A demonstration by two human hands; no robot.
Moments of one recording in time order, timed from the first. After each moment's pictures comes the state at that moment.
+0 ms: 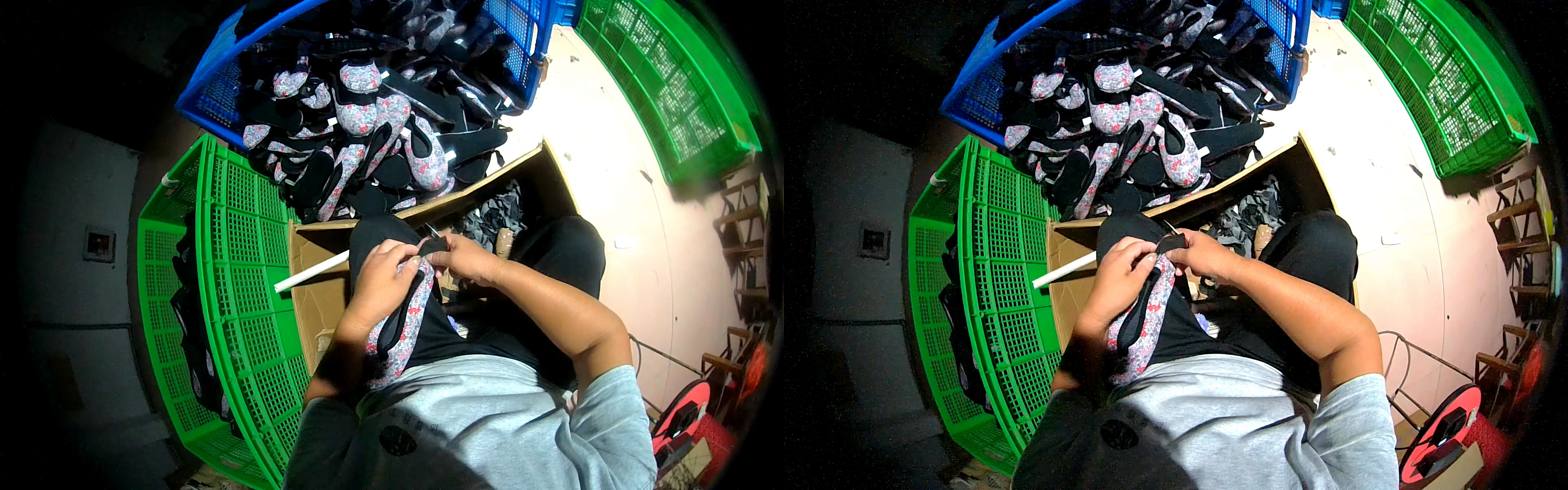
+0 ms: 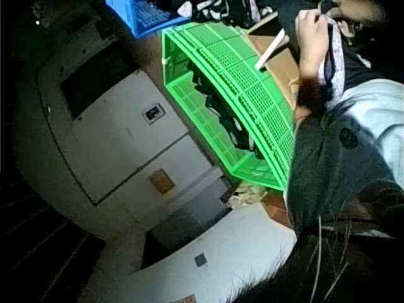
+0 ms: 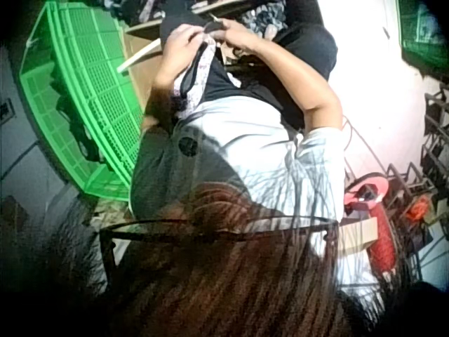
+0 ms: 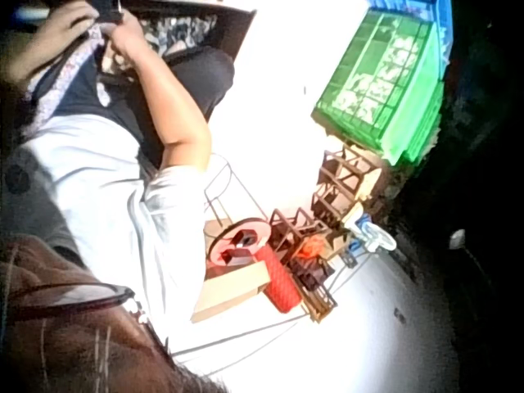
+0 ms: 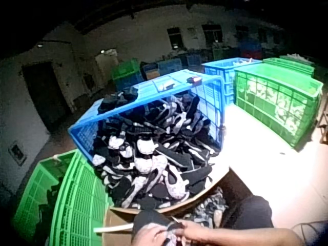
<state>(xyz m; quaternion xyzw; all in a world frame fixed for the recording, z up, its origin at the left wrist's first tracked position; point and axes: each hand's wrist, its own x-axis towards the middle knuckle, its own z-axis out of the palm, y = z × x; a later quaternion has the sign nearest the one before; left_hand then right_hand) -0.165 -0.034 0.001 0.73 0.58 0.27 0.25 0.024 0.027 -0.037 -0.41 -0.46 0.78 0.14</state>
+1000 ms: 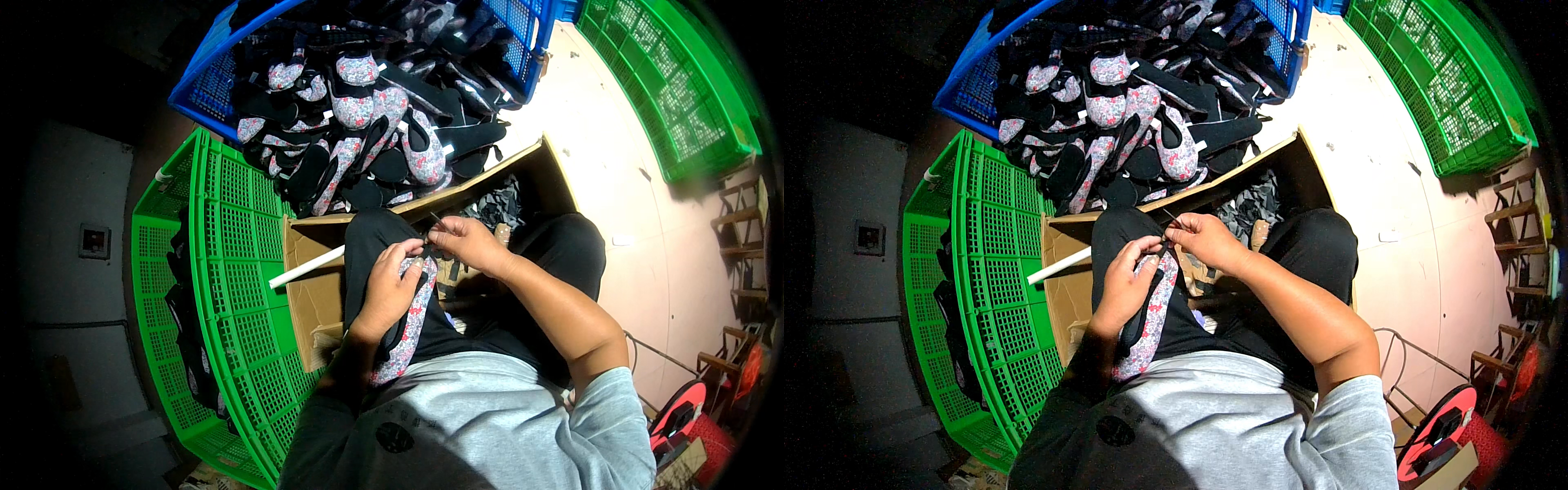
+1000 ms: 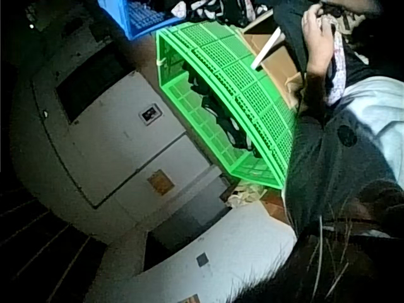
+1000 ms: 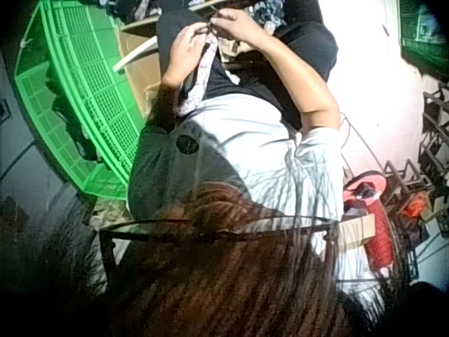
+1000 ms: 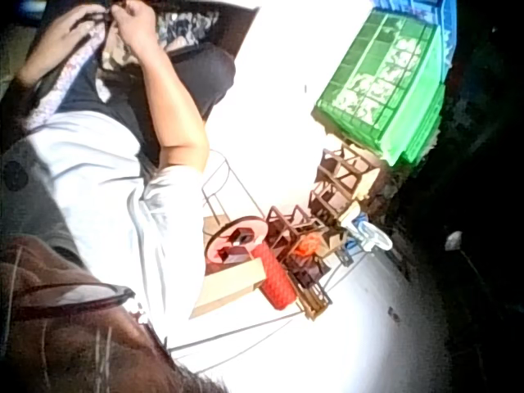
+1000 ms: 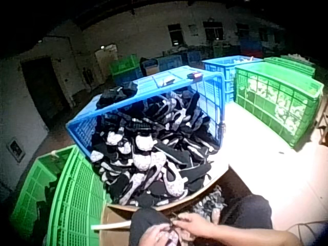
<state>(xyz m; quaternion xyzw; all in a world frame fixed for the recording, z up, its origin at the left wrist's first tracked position) -0.146 -0.047 -0.021 0.63 0.60 0.37 0.34 0.035 0.037 -0.044 -0.41 -0.55 0.69 0.23</state>
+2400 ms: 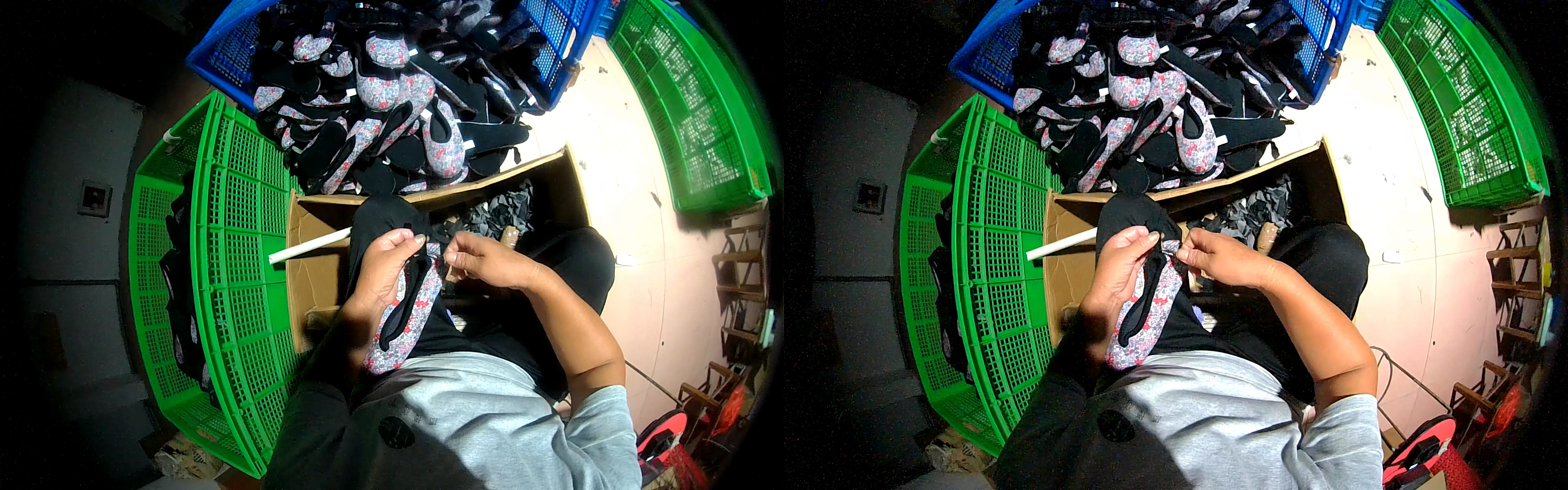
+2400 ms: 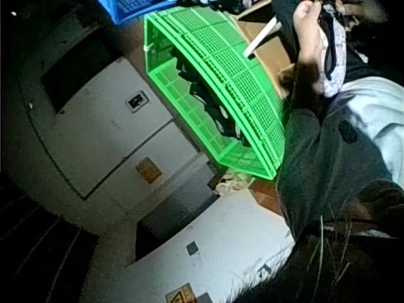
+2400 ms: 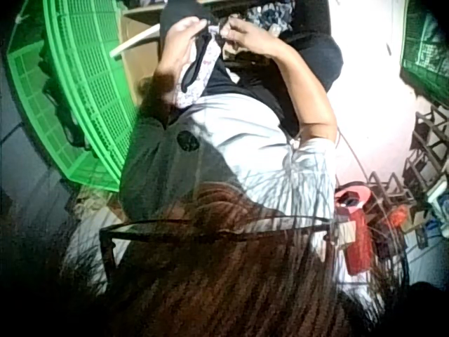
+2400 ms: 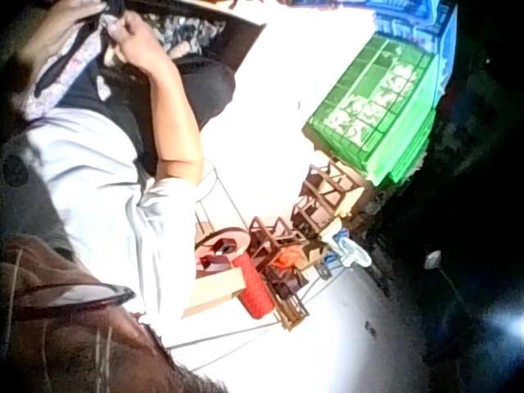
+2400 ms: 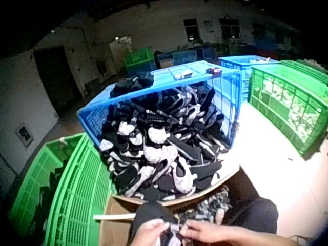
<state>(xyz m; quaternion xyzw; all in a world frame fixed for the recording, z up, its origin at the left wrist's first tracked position) -0.166 -0.035 -0.037 0.24 0.50 0.51 0.66 0.050 0.030 -0.022 -0.33 -0.62 0.71 0.07</state>
